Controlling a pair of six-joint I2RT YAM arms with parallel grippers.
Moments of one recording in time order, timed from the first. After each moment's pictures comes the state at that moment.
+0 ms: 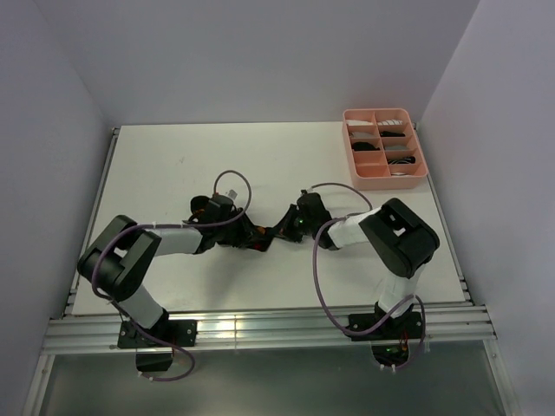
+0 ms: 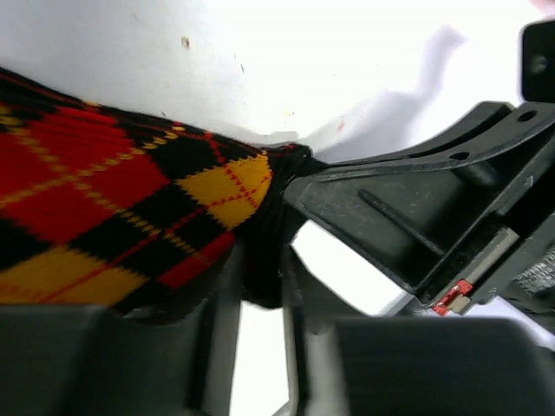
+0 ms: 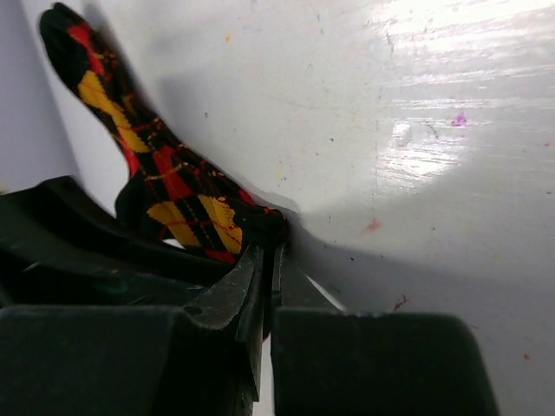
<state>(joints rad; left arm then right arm) -0.57 1.66 0.63 0.29 0.33 -1.06 0.61 1.81 0.66 0.49 -0.25 1.09</state>
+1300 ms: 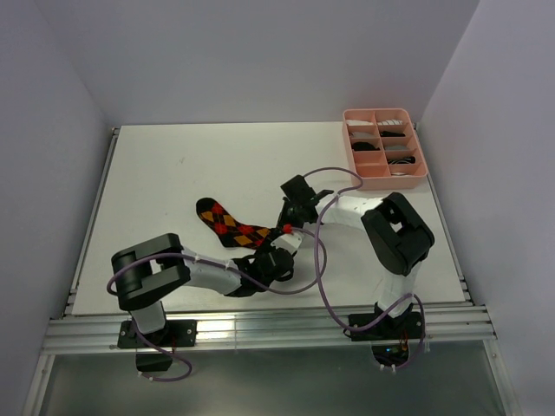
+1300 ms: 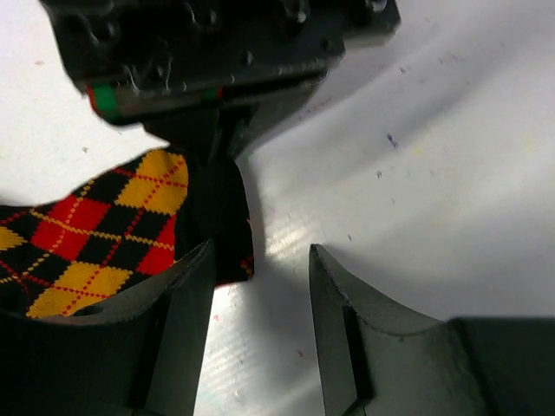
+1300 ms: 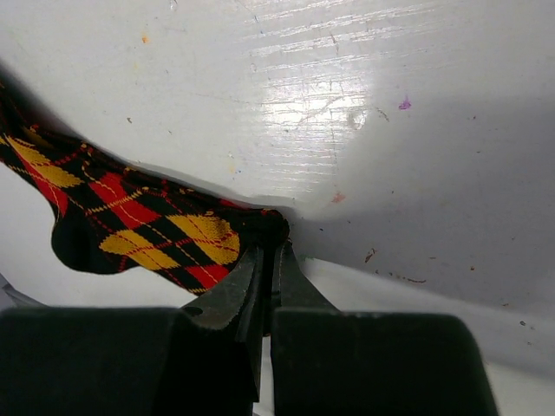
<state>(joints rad) -1.22 1.72 0.69 0.35 -0.67 -0.20 0.64 1.83 1.05 -0.28 -0.13 0.95</state>
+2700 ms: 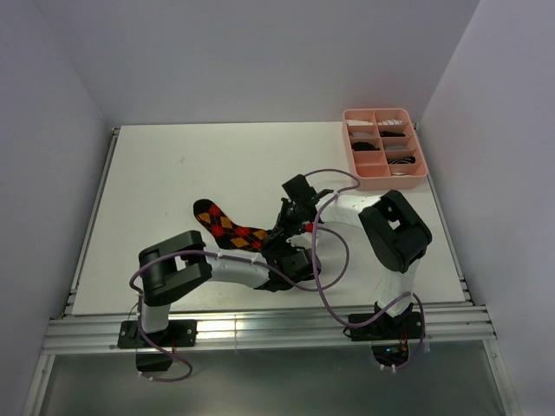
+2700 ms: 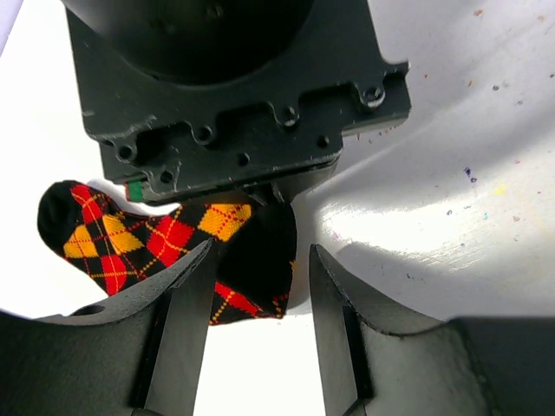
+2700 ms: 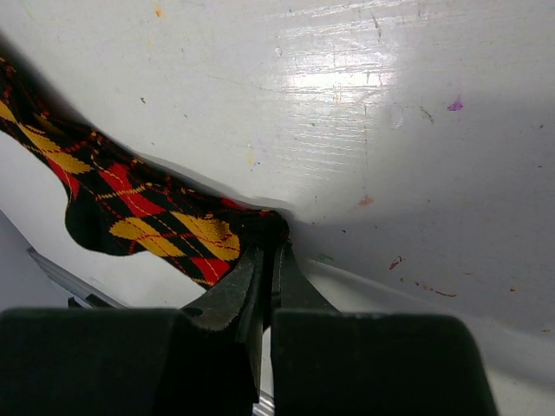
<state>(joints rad) -1.27 1.90 1.03 -0.12 -0.99 -0.20 0.62 1.86 1.05 -0.25 -0.25 0.94</state>
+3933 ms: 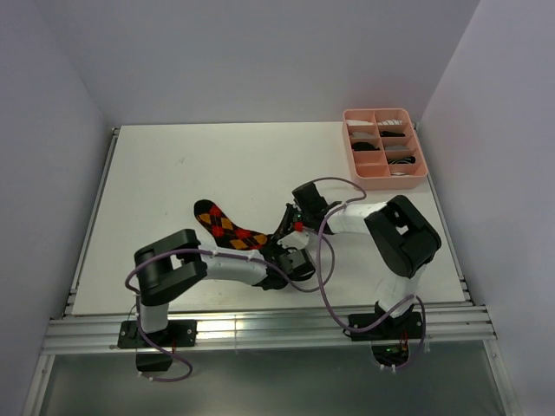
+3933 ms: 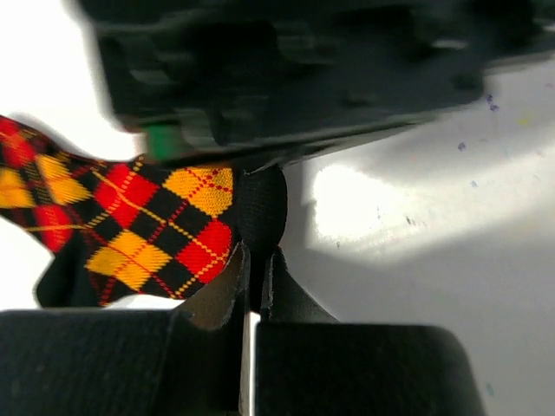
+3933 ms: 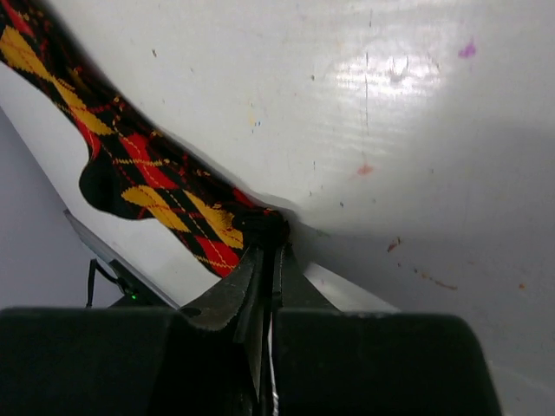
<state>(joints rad) -1.26 1.92 1.06 -0.34 -0.89 -0.44 0.59 1.80 0.89 -0.03 -0.36 0.96</state>
